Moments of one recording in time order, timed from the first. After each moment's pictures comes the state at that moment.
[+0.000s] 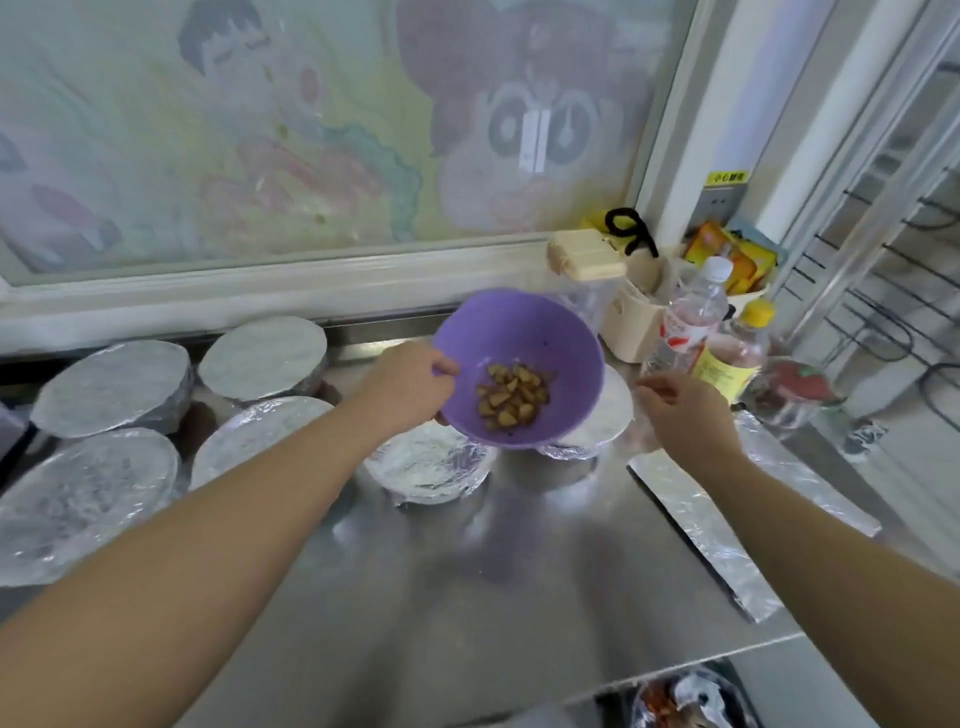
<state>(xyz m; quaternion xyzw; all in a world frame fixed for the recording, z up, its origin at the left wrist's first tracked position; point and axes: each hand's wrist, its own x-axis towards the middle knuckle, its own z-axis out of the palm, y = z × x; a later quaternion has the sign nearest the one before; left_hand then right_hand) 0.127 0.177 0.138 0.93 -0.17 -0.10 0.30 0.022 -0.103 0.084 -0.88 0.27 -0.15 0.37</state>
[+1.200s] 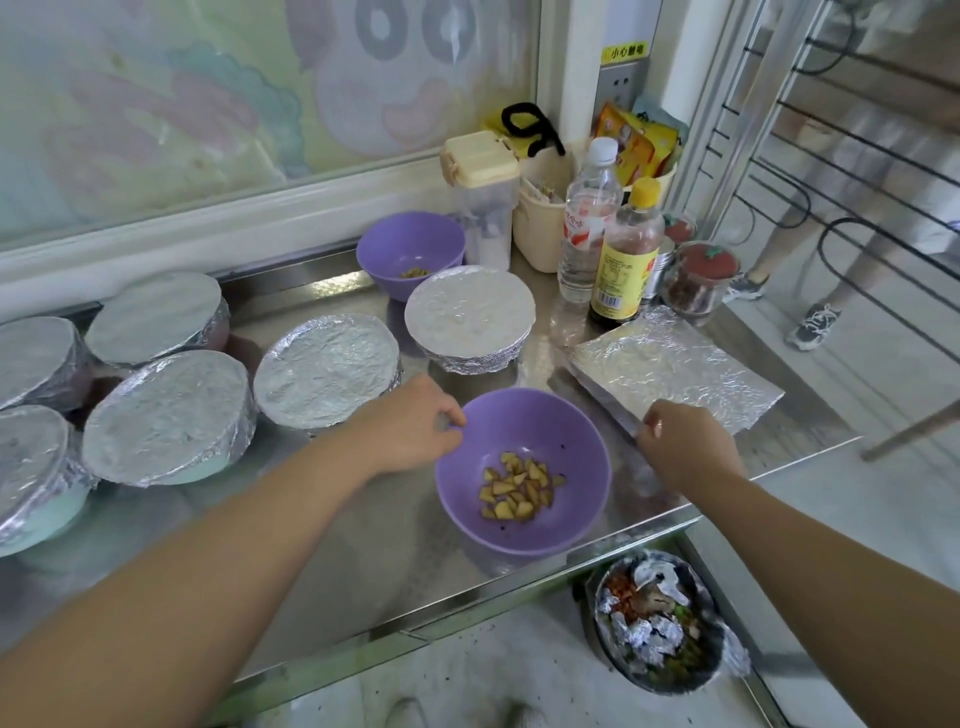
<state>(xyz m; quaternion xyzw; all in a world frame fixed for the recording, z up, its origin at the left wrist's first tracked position) 0.044 0.111 0.058 0.91 -0.33 -0.23 0.11 -0.105 -0.181 -0.024 -0.93 0.31 0.01 0.18</state>
